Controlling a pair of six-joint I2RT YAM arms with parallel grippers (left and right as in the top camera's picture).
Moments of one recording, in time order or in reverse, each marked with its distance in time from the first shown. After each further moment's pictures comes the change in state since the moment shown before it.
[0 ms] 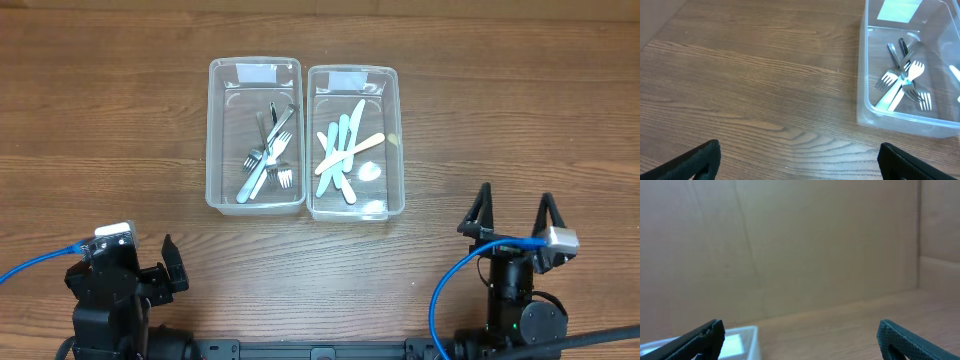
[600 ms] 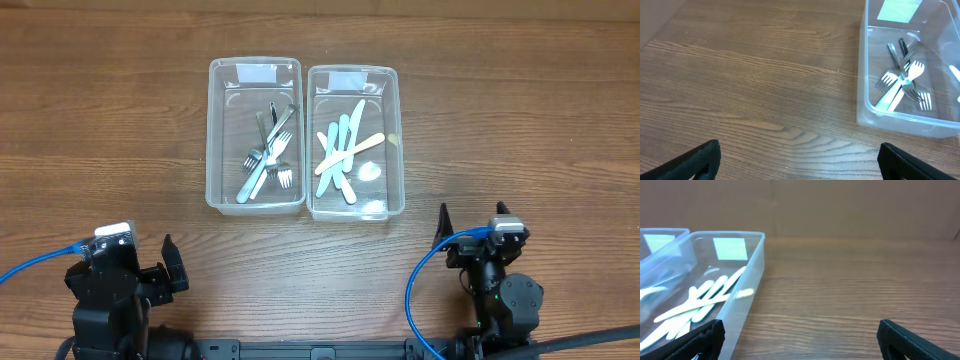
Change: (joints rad) left arm 0.000 0.000 0.000 0.000 0.000 0.000; right arm -0.071 -0.003 -0.110 -0.247 -0.250 -0.145
